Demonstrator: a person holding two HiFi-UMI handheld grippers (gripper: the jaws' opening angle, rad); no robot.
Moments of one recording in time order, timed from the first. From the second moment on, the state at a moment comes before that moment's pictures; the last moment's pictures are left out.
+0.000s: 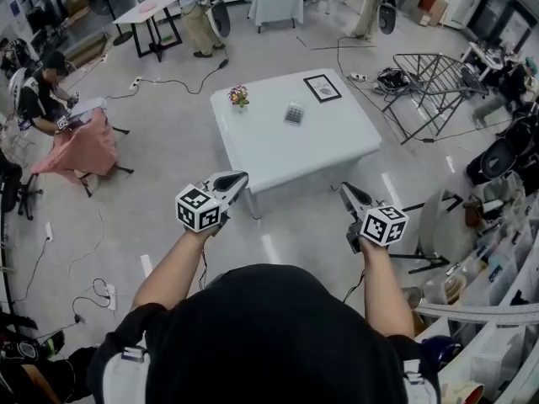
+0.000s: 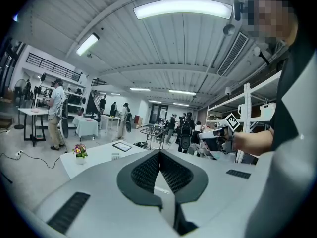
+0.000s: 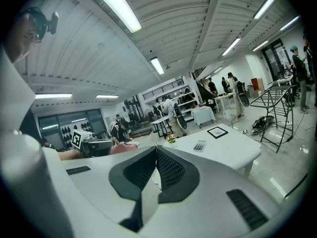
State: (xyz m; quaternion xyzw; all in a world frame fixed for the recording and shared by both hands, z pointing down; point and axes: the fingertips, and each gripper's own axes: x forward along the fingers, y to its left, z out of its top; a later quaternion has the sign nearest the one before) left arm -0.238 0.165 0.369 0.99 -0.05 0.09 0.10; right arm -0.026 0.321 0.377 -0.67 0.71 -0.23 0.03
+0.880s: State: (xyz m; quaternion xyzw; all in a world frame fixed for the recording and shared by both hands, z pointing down) left arm -0.220 0.181 0.367 0.99 -0.08 0.10 0.09; right arm 0.005 0.320 0.380 -0.66 0.73 -0.20 -0.01
